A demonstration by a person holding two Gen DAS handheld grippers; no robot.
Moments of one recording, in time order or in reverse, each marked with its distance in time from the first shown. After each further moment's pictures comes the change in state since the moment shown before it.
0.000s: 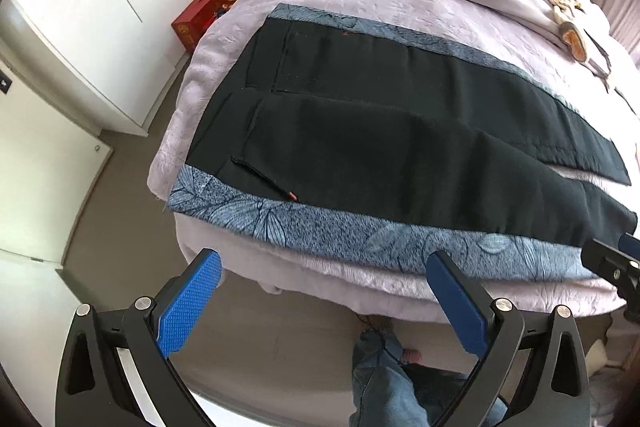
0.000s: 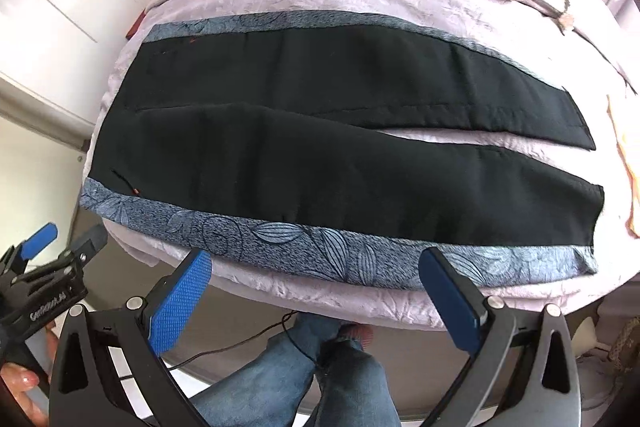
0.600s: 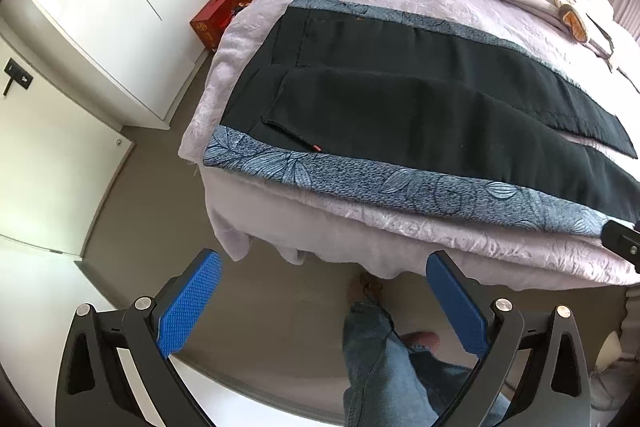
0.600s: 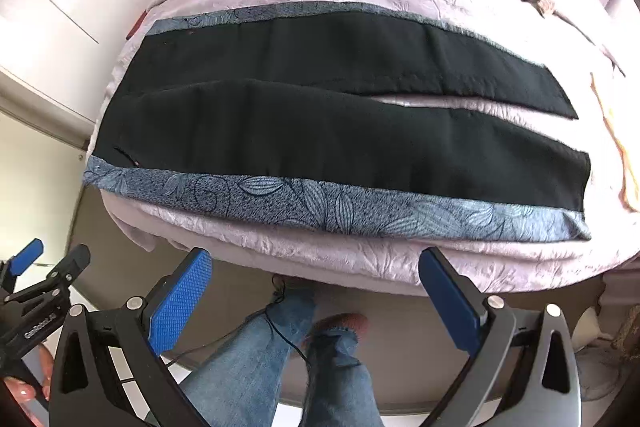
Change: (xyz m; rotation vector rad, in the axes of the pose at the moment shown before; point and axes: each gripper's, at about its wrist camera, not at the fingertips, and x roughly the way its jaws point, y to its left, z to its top) left arm -0.026 0.008 -0.044 0.006 0.014 0.069; right arm -0.019 -0.019 -0.047 0.016 -0.012 0.005
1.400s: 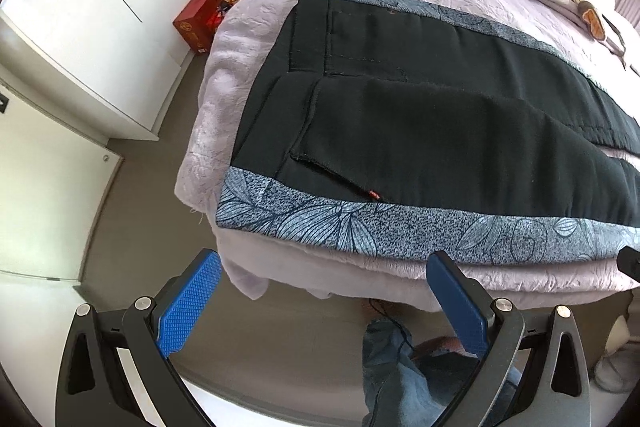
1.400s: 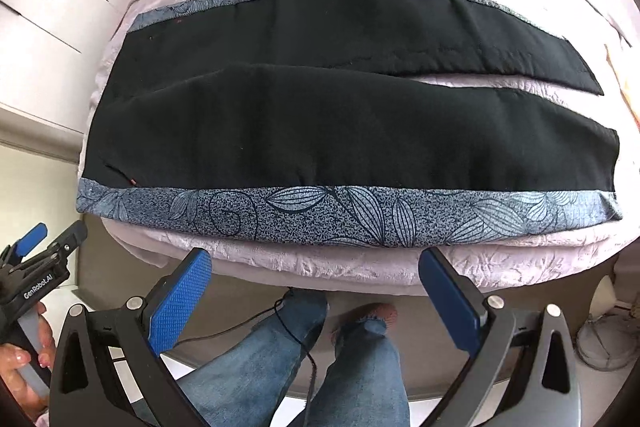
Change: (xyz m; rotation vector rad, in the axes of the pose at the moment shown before) left arm 0.072 0.053 0.058 0.061 0.032 -0.037; right arm 0.051 0.039 0.024 0.085 0.071 -0.006
